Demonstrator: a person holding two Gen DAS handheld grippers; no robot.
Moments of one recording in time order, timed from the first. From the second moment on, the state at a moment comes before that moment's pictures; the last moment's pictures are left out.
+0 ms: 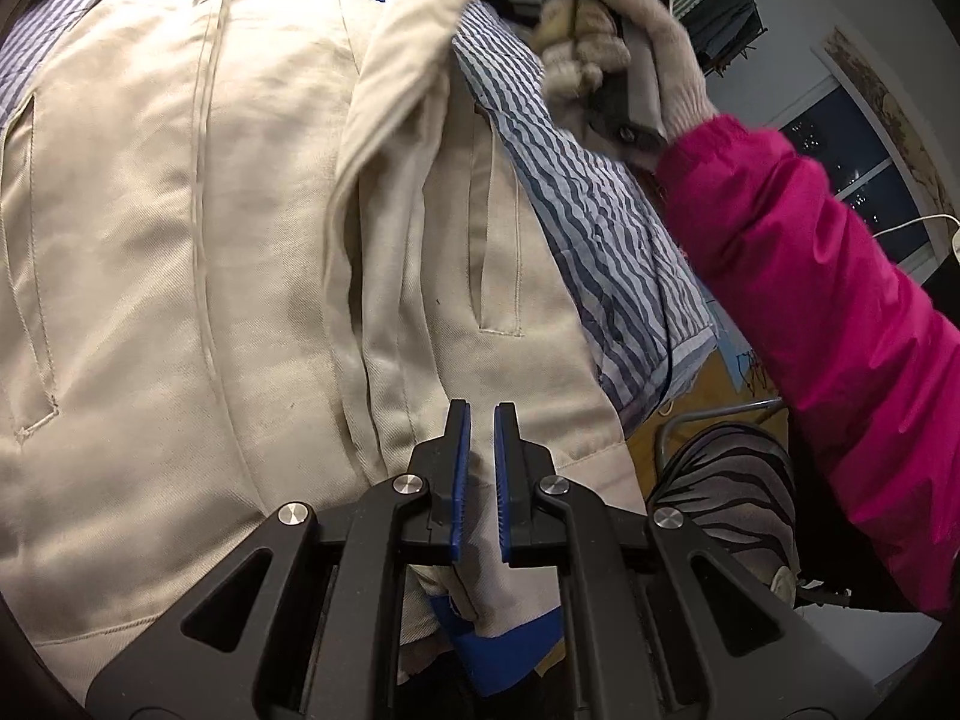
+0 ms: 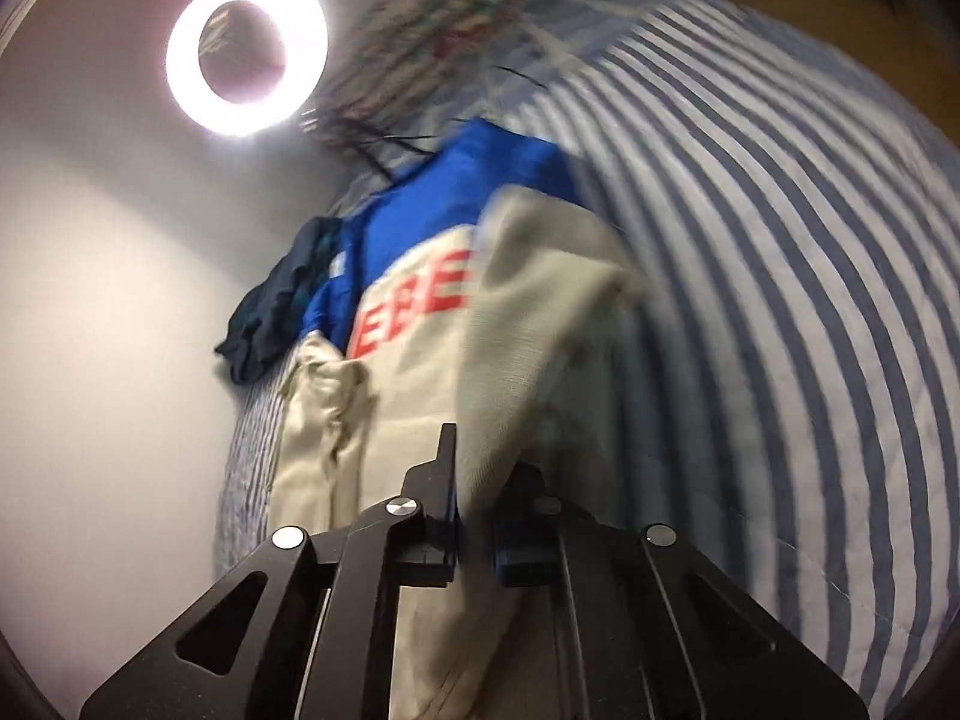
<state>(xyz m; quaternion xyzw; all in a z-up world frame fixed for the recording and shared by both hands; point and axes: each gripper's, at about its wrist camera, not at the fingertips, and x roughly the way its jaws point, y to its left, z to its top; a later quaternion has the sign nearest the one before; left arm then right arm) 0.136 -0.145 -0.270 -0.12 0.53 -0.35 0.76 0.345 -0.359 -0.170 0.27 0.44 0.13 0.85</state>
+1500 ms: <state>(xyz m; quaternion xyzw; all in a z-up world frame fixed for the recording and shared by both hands) 0.133 -0.128 -0.276 -0.14 0.52 -0.38 0.75 0.431 -0.235 -0.130 0.00 0.48 0.07 0.87</state>
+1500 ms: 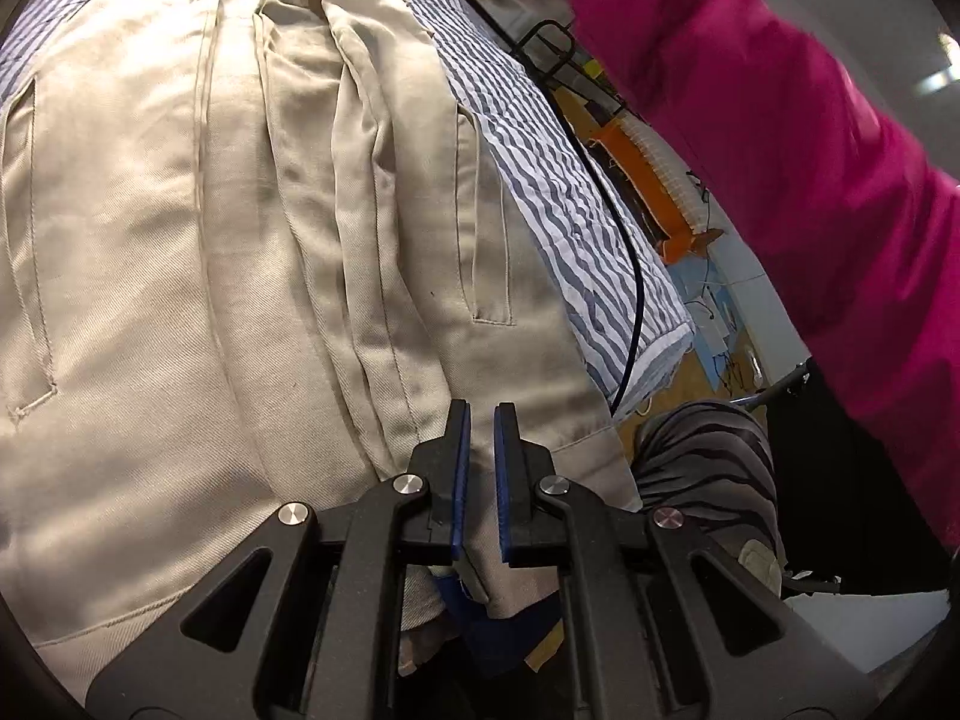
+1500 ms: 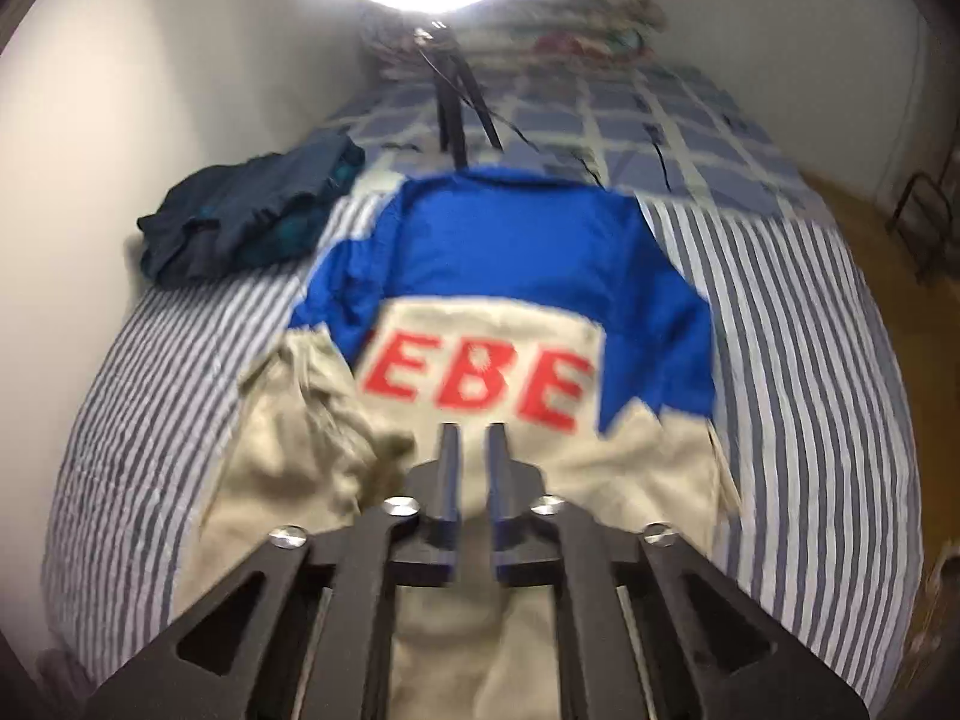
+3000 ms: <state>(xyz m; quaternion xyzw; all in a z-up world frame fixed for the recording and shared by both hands) 0.118 -0.097 -0.250 -0.16 0.49 -0.36 0.78 0.381 -0.238 -0.107 0.00 0.48 0.11 0.87</state>
